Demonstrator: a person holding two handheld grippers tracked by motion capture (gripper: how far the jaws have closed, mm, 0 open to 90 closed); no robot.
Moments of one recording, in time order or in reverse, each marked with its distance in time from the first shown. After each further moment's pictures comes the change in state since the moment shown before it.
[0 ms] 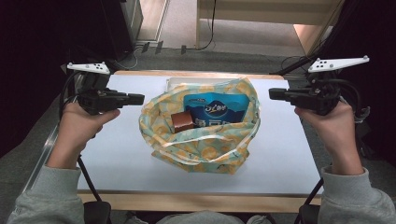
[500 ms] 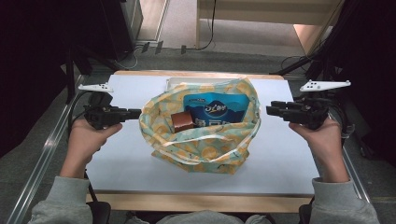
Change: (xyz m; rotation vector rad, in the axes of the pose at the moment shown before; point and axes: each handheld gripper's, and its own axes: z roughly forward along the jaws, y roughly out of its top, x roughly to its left) left arm 0.031 -0.052 0.023 0.017 0.028 -0.103; right arm -0.031 -0.059 0.028 0.022 -0.062 0.076
